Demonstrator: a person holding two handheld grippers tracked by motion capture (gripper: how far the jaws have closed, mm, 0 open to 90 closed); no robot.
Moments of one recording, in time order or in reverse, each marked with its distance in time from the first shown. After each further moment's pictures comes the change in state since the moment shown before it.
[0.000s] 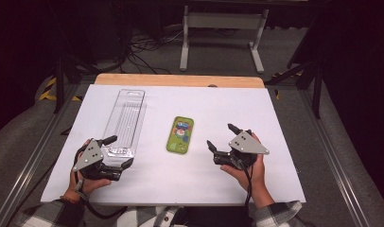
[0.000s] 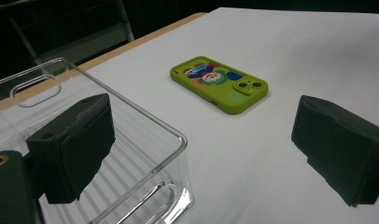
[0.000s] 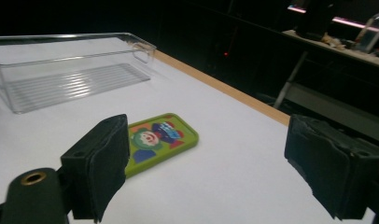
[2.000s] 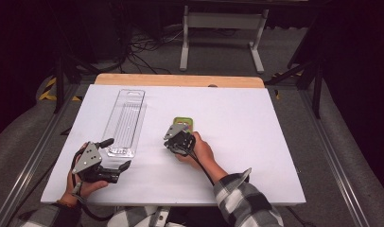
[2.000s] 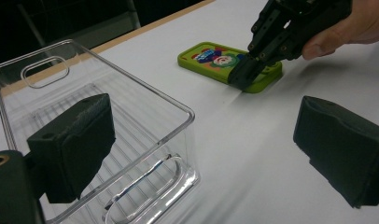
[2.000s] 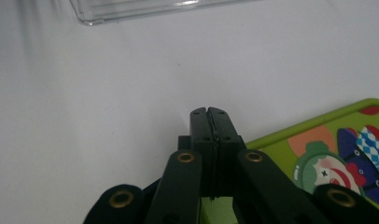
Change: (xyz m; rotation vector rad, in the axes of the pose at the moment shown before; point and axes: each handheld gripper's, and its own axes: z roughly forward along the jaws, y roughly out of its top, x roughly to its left) left arm 0.000 -0.009 -0.006 0.039 0.035 -0.011; right arm 0.075 -0.004 0.163 0.440 0.454 -0.201
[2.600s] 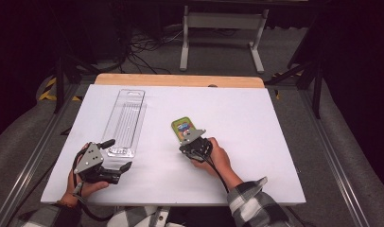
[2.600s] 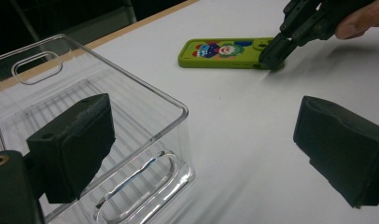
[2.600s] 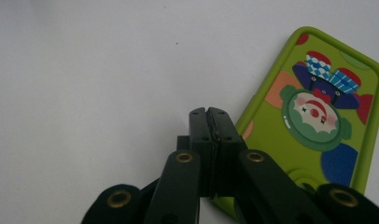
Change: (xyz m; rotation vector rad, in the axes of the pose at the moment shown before) left arm -0.002 0.000 0.003 0.014 -0.008 0.002; right arm -0.002 -0.038 -0.035 0.012 -0.034 0.038
